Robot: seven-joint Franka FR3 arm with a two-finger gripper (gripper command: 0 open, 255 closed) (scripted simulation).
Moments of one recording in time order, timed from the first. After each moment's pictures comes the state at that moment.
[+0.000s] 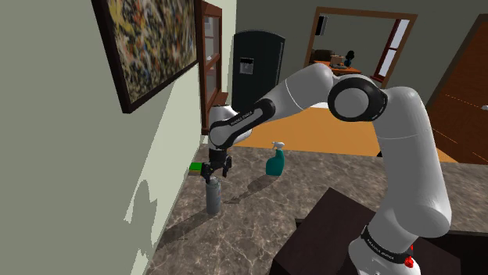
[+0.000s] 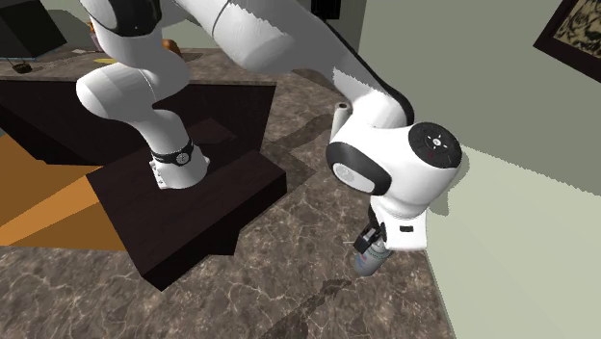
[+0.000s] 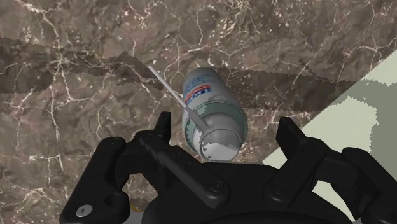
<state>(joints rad) 0.13 0.58 0.15 -1.75 0.12 2.26 0.23</state>
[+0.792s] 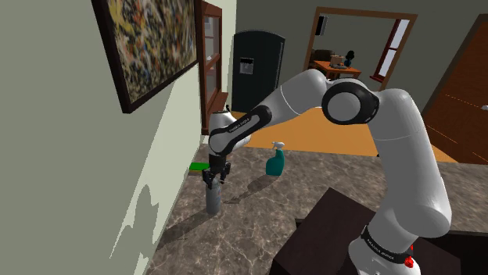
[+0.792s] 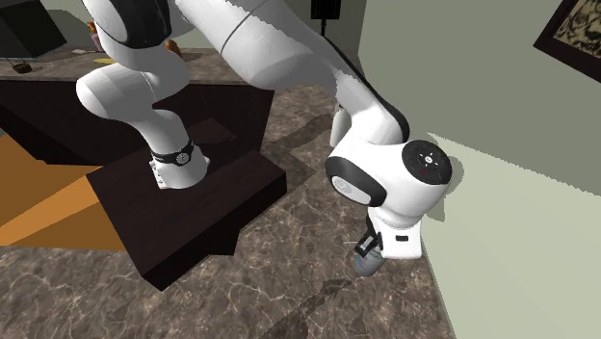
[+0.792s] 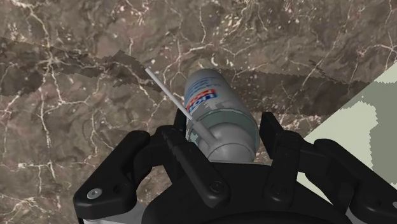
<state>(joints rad) 0.13 0.63 0.15 -1.75 0.12 2.31 0.22</state>
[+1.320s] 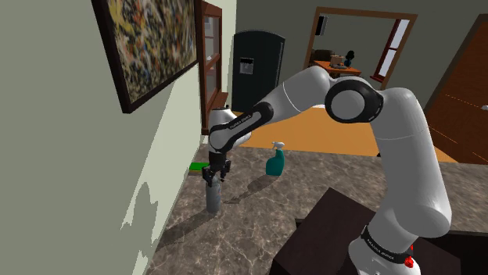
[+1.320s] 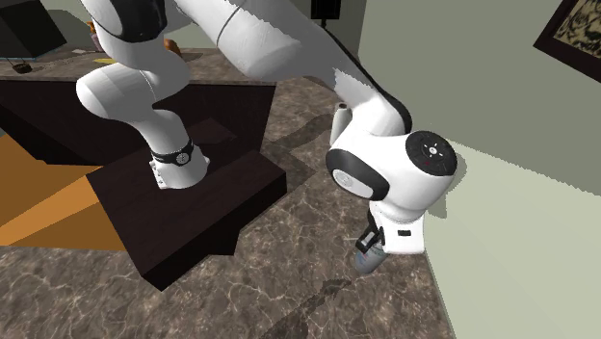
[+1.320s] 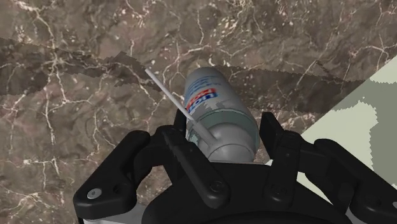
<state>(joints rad) 0.13 0.60 0.15 -1.75 0.12 2.29 0.23</state>
